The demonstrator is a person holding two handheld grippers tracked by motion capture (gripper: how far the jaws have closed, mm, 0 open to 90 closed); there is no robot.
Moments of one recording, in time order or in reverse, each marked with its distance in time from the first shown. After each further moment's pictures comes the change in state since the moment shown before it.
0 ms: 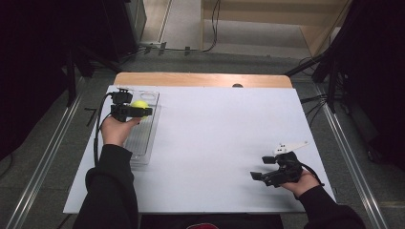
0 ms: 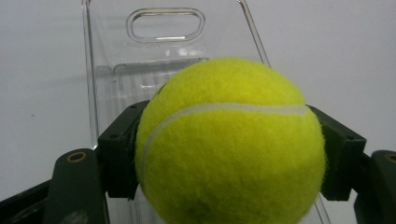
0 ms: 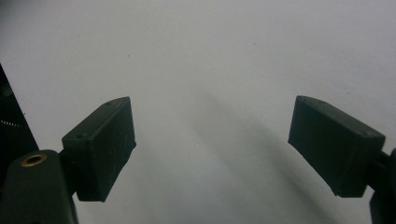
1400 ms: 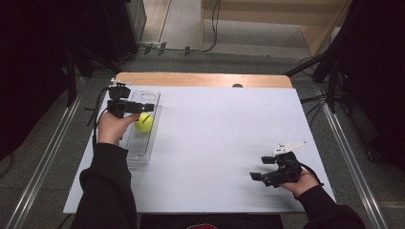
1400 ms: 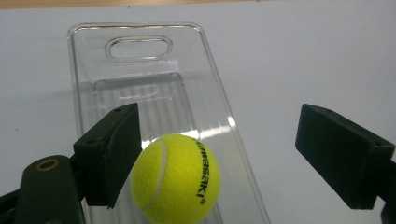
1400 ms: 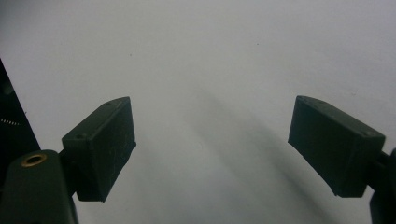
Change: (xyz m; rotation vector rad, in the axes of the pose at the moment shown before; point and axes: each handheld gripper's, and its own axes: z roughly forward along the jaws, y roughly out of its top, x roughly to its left) left arm -0.012 0.015 -0.029 -0.016 -0.110 0.016; right arm 0.001 0.001 0.001 0.005 0.005 -0.010
